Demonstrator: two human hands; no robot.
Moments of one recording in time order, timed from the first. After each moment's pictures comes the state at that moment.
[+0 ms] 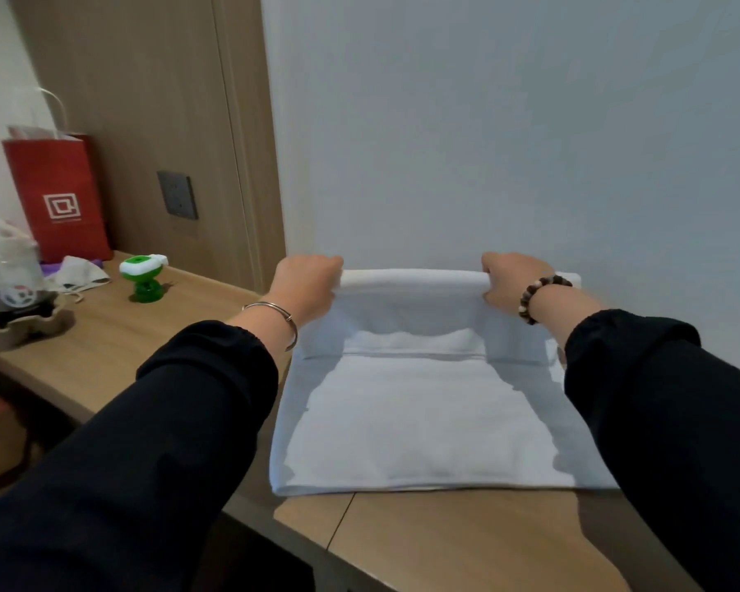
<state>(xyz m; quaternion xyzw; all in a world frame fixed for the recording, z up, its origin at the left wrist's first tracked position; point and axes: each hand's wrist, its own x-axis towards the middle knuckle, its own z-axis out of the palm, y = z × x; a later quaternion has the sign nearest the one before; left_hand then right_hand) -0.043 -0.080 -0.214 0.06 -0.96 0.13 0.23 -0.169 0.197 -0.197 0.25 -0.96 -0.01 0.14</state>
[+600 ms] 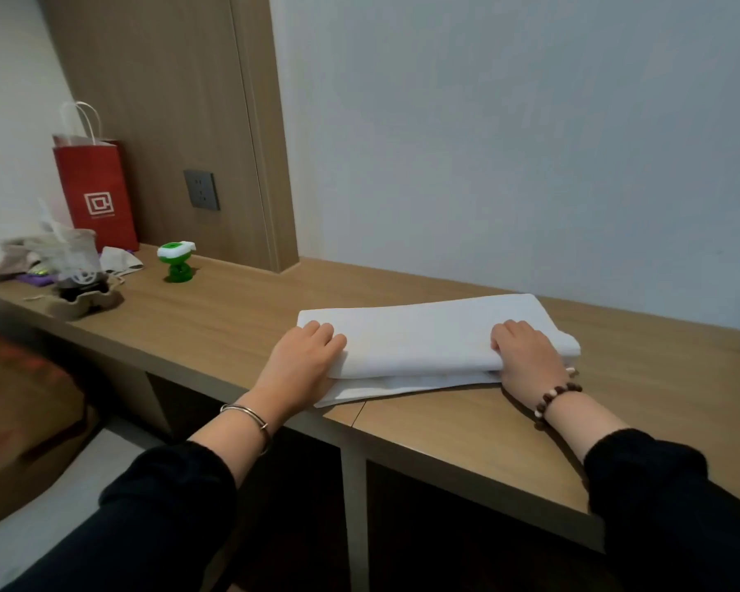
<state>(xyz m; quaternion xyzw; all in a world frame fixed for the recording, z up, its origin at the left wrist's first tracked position) 0.138 -0.027 -0.288 -0.13 -0.94 0.14 0.30 0.004 0.274 -0.303 0.31 -0.92 0.05 0.25</state>
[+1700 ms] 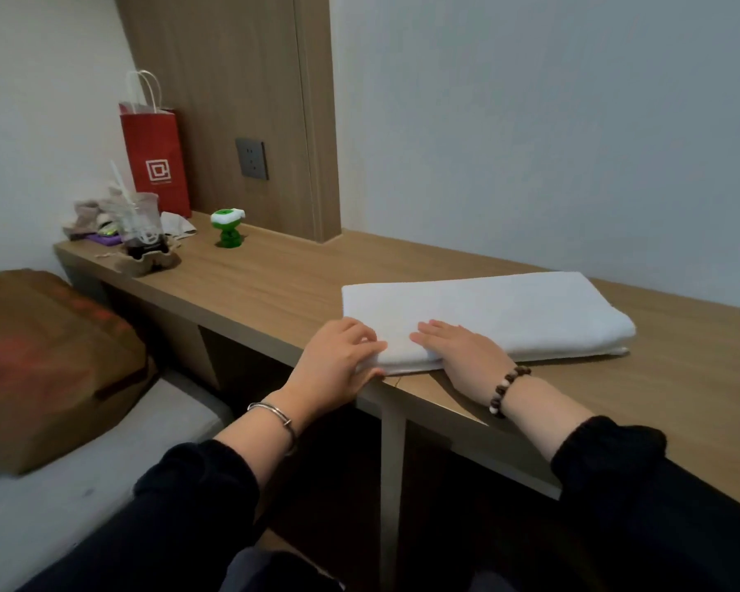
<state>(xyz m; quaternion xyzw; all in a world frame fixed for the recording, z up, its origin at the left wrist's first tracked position) 0.185 -0.026 -0.316 -0.13 -0.94 -0.01 0.32 0.068 0.174 -0.313 0.47 -0.87 0.09 0.07</state>
